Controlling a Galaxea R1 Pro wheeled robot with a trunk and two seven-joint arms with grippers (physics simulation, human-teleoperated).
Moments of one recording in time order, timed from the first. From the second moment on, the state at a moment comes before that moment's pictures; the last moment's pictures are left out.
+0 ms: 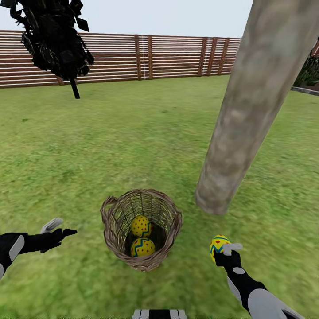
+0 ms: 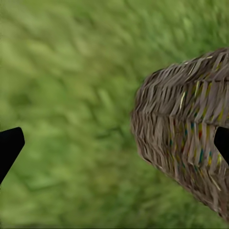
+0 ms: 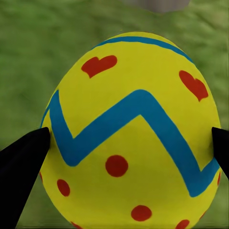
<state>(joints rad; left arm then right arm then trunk) -0.82 0.46 0.35 -0.35 0.07 0.72 -0.69 -0.67 -0.03 -0.48 -0.19 0.55 -0.22 -0.06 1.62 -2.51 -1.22</state>
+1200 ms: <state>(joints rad) -0.82 0.46 0.35 -0.35 0.07 0.72 -0.69 -0.67 -0.04 -0.48 -0.20 0.55 -0.22 -0.06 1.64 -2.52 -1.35</state>
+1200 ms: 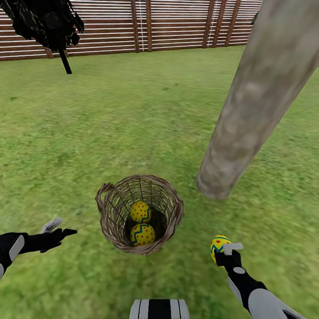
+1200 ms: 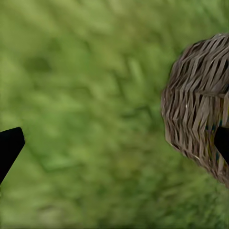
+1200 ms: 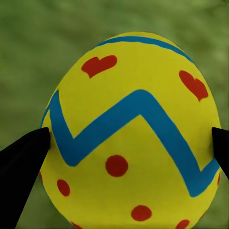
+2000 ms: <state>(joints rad) -0.82 0.46 0.35 -0.35 0.07 0.72 -0.69 -0.77 -0.04 -0.48 -0.15 0.55 -0.07 -0.09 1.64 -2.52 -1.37</state>
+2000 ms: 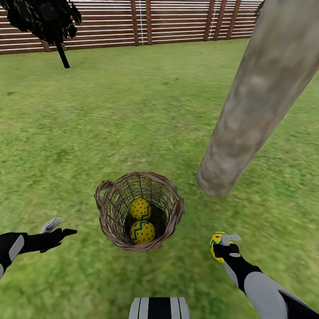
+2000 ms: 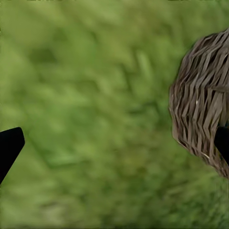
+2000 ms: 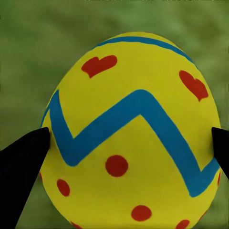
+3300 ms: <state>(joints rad) -0.82 0.47 0.35 -0.35 0.07 0.72 -0.68 -0.77 -0.04 -0.47 -0.17 0.54 -0.07 -0.13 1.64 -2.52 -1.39</state>
